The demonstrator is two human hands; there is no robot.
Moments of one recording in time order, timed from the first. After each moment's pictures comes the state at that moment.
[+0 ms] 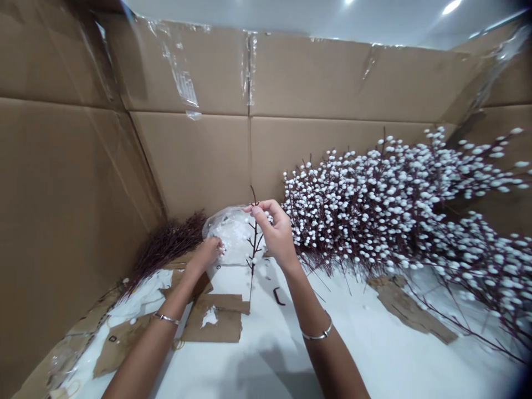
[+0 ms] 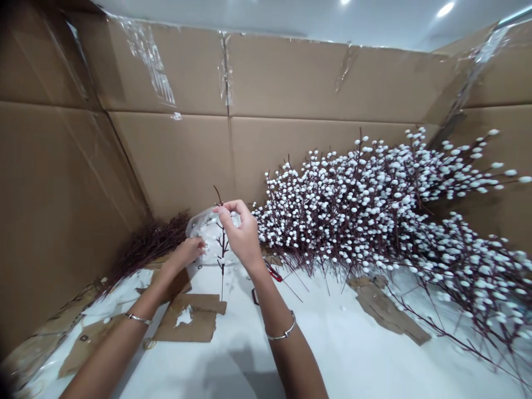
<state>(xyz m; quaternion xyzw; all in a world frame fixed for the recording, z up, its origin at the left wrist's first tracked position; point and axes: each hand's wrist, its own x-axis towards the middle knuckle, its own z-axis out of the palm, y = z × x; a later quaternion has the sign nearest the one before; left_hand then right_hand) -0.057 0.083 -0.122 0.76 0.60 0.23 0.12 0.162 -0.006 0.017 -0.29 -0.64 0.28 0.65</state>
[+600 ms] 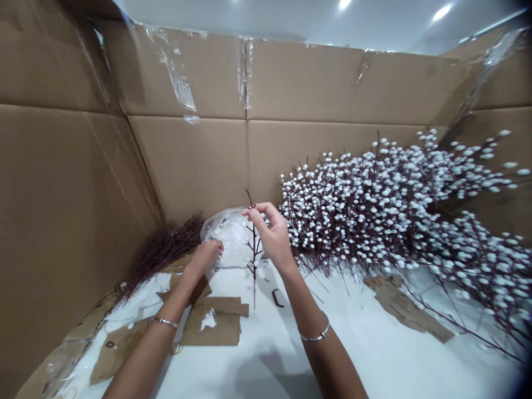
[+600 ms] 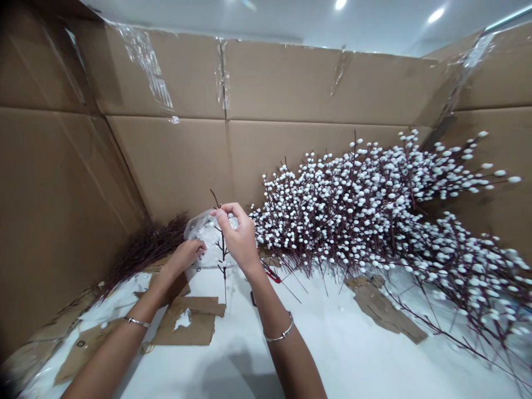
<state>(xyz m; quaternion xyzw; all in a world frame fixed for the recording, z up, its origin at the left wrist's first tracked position) -0.054 0.083 -0.118 0.75 0.56 0.32 0.15 0.161 -0.005 0.014 -0.29 -0.64 0.28 0.65</state>
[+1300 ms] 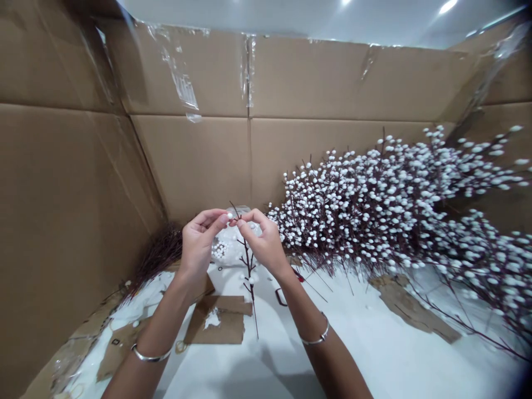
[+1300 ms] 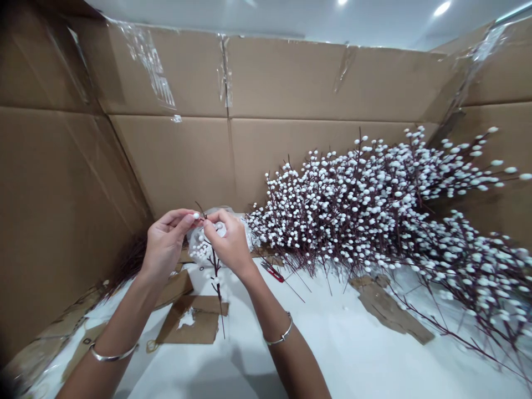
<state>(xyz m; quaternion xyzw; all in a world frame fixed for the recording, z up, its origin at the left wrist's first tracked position) 0.003 -0.010 0.007 0.49 0.29 0.72 0.41 0.144 -0.011 0.011 -0.29 -0.70 0.25 0.61</state>
